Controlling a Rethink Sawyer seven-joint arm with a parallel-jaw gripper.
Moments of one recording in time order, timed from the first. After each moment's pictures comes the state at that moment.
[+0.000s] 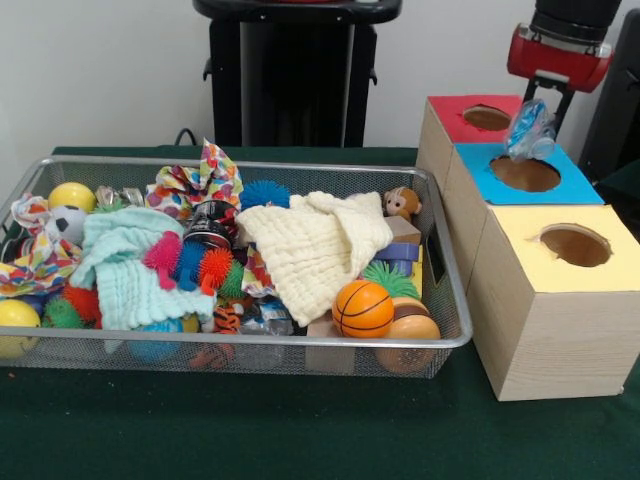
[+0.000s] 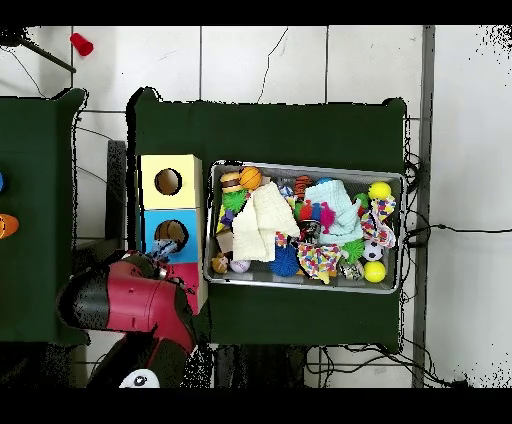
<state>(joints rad) 0.50 -0.63 -0.39 1.82 0.42 0.41 2.00</state>
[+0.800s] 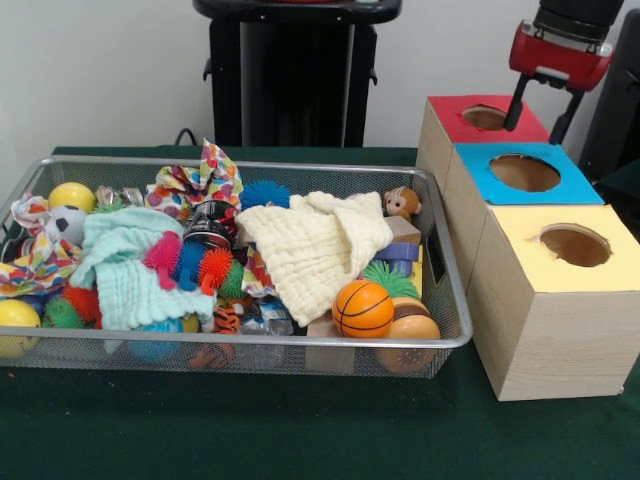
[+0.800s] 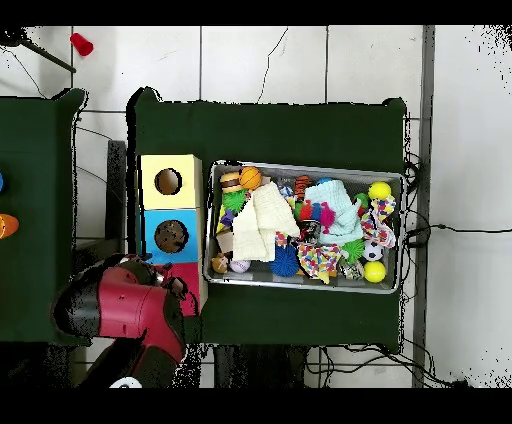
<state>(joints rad) 0.56 -0.60 -0.45 1.81 0.42 0.41 2.05</state>
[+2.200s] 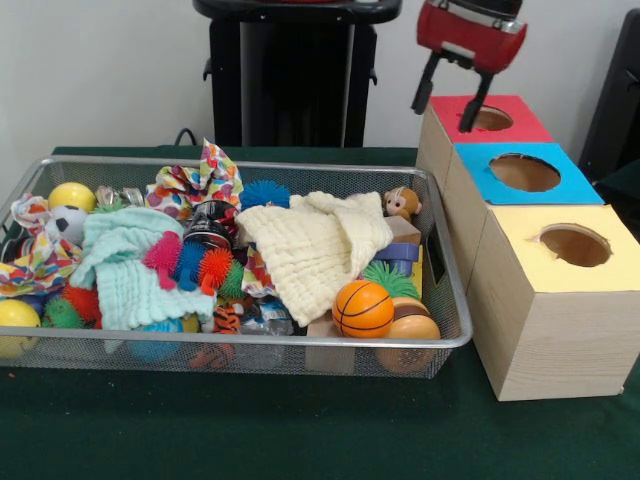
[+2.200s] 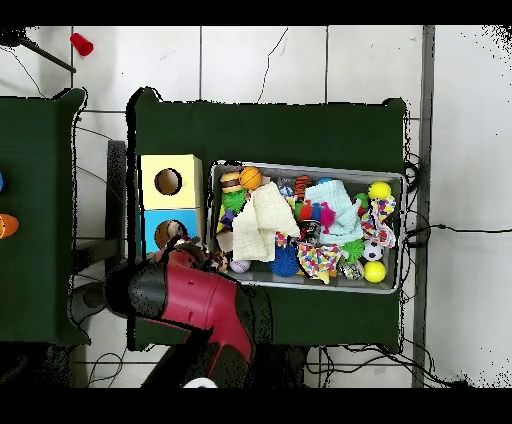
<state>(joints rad) 0.36 -0.67 -0.48 1.81 0.33 0.44 2.05</state>
